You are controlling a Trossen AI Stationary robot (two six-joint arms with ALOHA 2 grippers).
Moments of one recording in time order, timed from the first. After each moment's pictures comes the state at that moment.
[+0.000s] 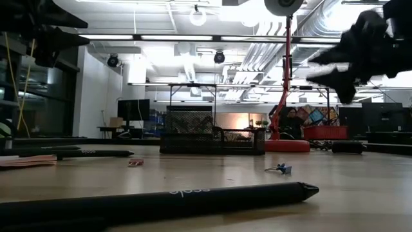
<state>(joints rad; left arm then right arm) -0.46 0.01 0.30 -0.42 -0.89 -0.53 0.12 0.56 0.01 0.40 0.30 0.61</state>
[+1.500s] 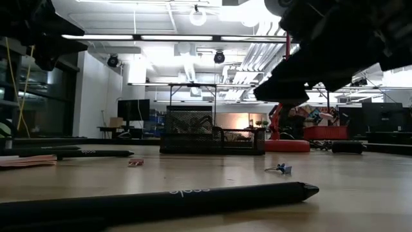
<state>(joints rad) -0.46 0.01 0.30 -0.50 -0.84 -0.52 0.41 1.72 0.61 0.72 0.06 0.31</state>
